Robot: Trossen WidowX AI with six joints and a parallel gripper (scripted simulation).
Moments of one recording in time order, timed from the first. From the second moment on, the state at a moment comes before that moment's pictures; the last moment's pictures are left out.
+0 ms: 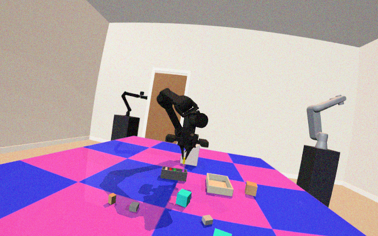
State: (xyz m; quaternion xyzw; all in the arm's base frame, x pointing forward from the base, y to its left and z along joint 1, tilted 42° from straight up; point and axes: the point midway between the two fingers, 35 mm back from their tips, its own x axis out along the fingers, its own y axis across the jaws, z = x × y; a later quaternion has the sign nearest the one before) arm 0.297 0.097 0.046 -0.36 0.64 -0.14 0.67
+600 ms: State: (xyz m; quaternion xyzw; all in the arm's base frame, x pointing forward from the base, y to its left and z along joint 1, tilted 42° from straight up) arm 0.295 0.175 -0.016 -0.36 0.64 -0.13 0.67
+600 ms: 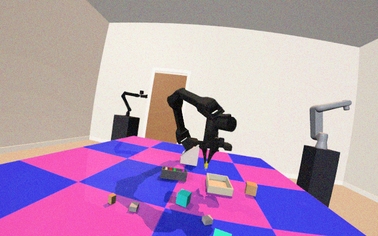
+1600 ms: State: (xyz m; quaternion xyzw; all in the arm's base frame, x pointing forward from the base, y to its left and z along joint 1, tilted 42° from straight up) arm 0.281 0.210 -0.080 -0.36 0.64 -0.13 0.67
